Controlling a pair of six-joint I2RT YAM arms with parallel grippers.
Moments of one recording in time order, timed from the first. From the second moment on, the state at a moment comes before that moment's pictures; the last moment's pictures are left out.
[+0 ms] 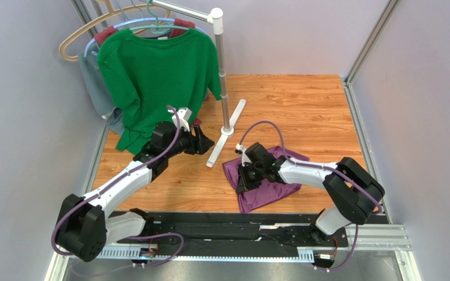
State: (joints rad) left arm -0.44 1.13 0.65 0.09 0.28 -0.46; right arm 0.82 1.55 0.73 -0.17 -0.36 0.51
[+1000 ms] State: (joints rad) left arm -0.58 1.47 0.71 0.34 0.48 -0.29; right arm 0.48 1.45 0.49 0.11 -0.68 0.59
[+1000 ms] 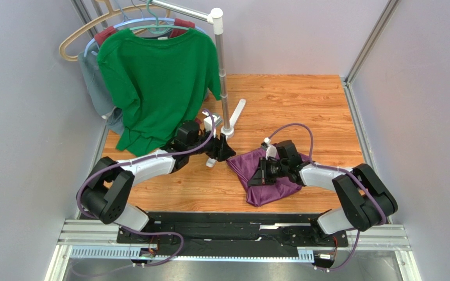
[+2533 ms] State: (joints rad) left arm -0.65 1.82 0.95 0.22 0.39 -0.48; right arm 0.30 1.40 0.34 0.27 -0.69 0.69
